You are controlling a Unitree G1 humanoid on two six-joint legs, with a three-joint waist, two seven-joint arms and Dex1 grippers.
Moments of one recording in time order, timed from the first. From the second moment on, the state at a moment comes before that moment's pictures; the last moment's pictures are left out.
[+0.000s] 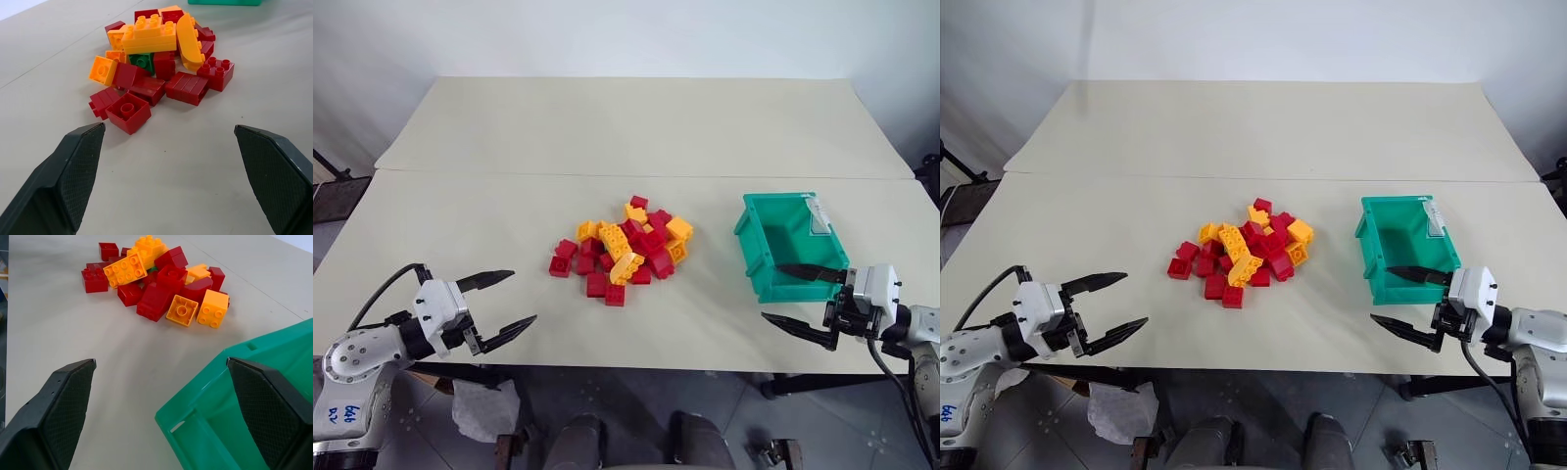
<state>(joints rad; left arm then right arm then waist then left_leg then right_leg) 0.09 0.70 0.32 -0.14 -0.43 -0.06 -0.98 -0.06 -0.78 -0.29 0.09 0.52 -0.11 1.33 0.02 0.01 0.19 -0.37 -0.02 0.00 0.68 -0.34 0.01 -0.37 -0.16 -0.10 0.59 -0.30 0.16</state>
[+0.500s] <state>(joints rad) 0.17 0.65 0.40 -0.18 -0.61 0.08 -0.99 -0.32 -0.70 -0.04 -0.23 0.59 0.29 1.12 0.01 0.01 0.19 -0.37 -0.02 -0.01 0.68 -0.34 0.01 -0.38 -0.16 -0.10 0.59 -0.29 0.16</state>
